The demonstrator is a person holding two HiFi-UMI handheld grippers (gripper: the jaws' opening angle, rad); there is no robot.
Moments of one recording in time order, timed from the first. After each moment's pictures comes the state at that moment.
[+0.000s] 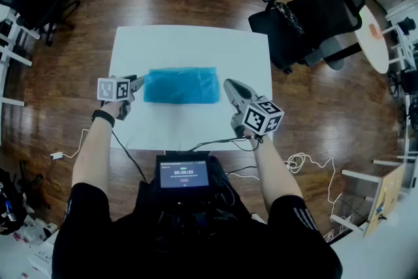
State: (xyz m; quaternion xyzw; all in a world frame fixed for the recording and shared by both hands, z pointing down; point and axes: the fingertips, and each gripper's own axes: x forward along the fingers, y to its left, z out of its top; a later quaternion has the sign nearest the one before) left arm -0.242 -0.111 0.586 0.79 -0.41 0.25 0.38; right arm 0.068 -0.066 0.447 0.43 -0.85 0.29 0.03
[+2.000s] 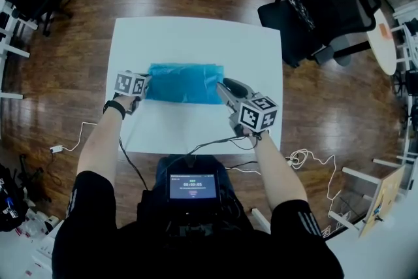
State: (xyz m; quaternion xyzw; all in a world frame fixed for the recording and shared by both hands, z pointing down) left arm -0.224 -0.132 0.682 0.78 -0.37 0.35 0.38; right arm 0.032 -0.093 0.523 0.39 -0.85 0.33 0.10
